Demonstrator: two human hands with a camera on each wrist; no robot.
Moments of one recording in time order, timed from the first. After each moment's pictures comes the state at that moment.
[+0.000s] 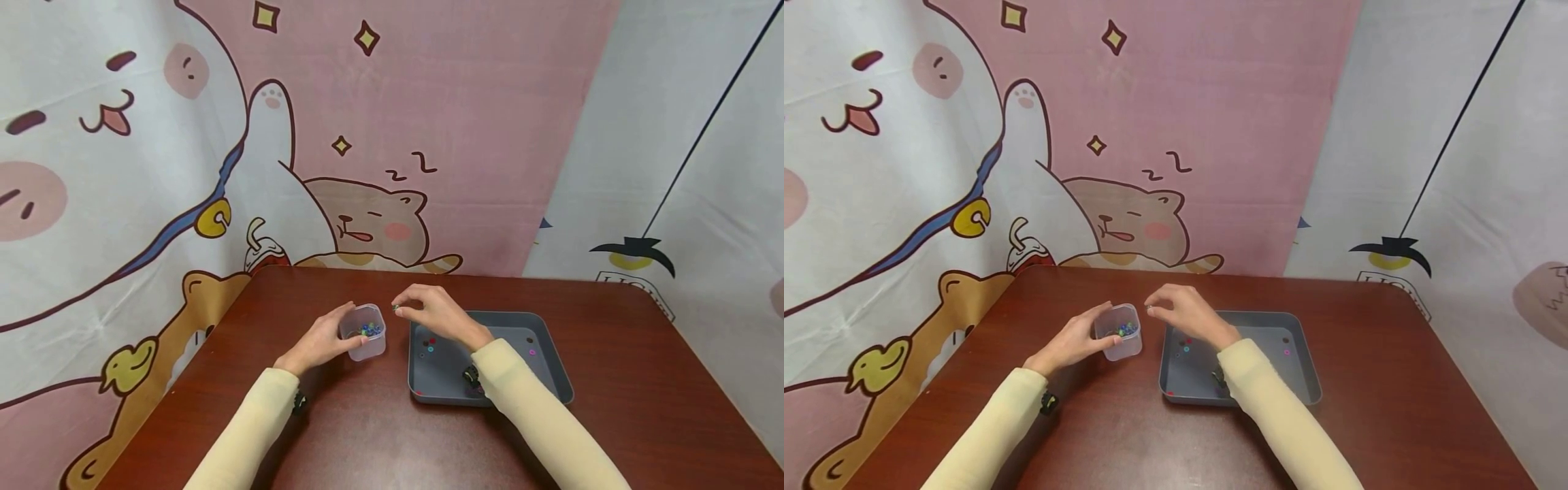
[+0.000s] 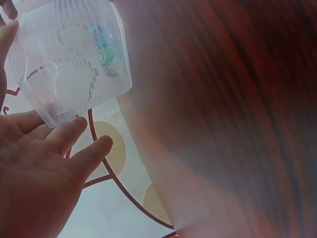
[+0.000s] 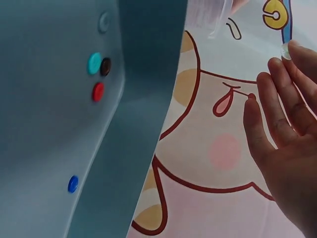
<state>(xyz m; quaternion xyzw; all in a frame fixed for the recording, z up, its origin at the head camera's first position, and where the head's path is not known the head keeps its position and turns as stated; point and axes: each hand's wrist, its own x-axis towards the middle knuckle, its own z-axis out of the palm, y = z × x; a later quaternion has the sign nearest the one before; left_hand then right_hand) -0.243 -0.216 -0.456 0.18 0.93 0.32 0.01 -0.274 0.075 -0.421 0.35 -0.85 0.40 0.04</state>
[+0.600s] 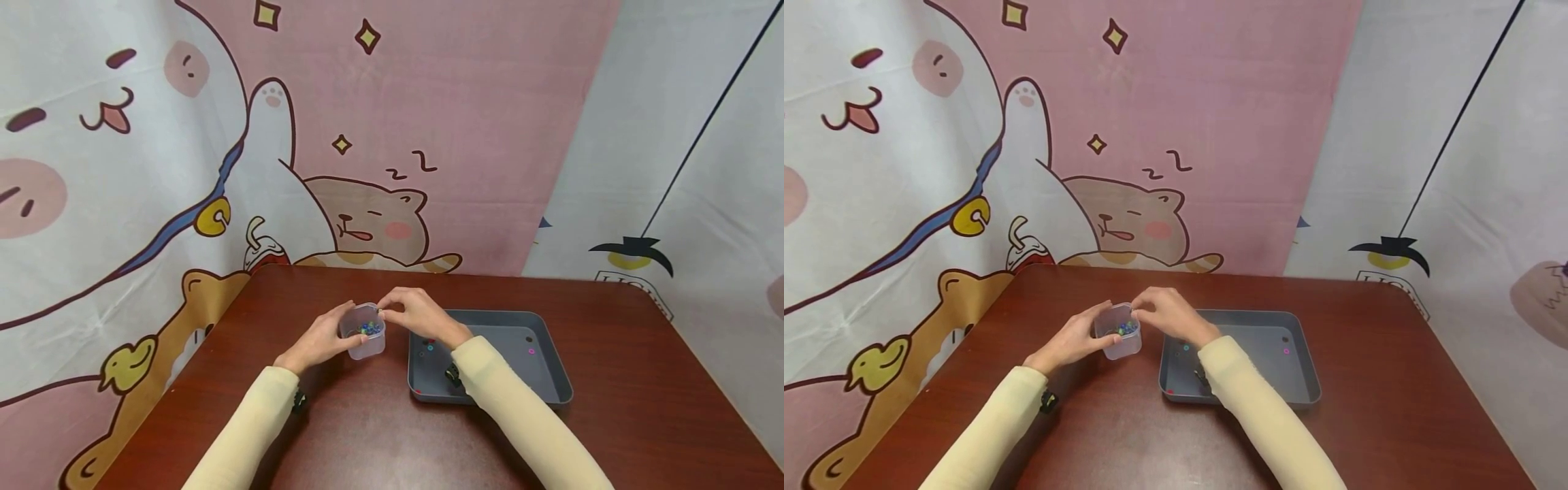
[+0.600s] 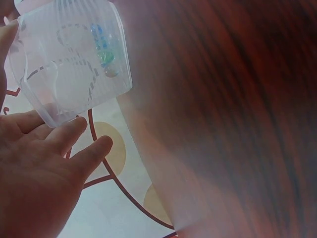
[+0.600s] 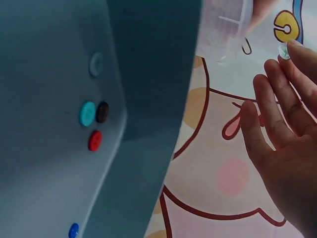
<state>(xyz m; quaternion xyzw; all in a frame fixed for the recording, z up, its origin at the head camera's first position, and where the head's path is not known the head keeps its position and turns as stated) -0.245 -0.217 -0.458 0.19 0.93 0.33 0.01 -0.279 0.043 -0.428 0.36 -0.85 0.39 0.03</state>
